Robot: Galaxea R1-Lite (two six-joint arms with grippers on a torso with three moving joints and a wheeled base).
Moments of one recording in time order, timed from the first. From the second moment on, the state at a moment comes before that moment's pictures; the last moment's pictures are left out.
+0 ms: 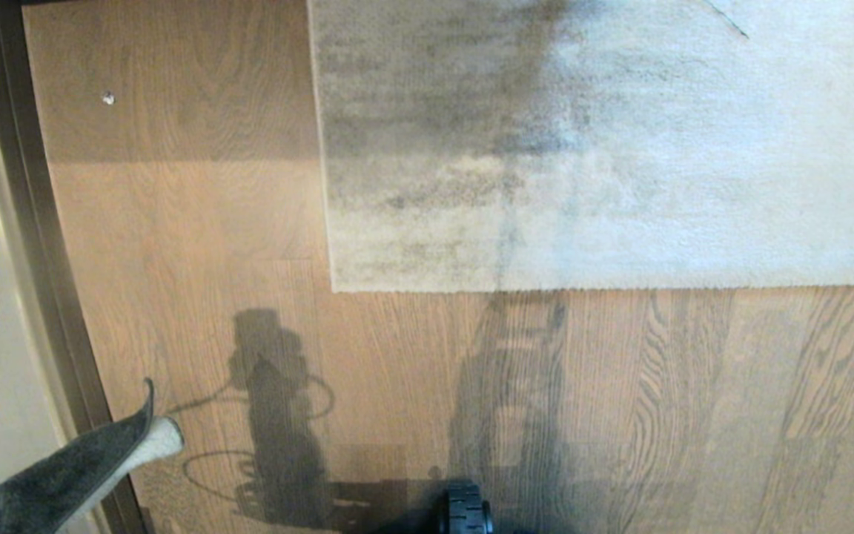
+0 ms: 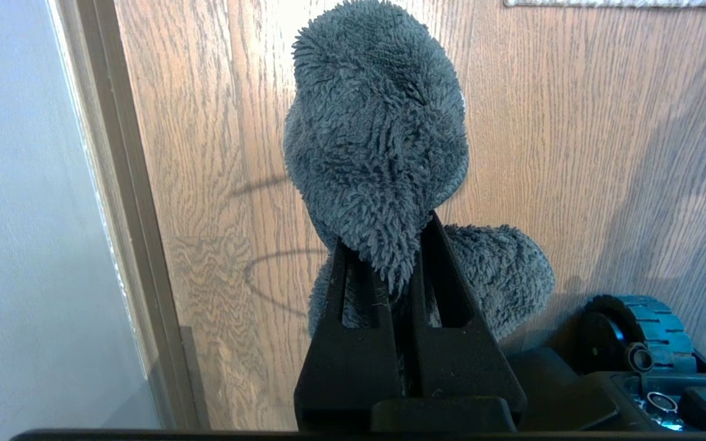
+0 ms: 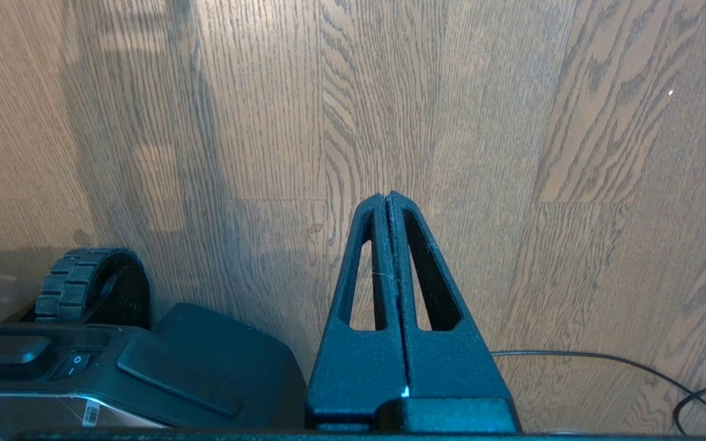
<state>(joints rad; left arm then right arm) 0.00 0.00 0.00 0.00 0.01 -0.04 -0.01 0.00 -0.03 0.09 0.00 -0.01</state>
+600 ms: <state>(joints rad) 0.00 0.00 0.00 0.00 0.01 -0.04 -0.01 0.00 -0.03 0.09 0.00 -0.02</state>
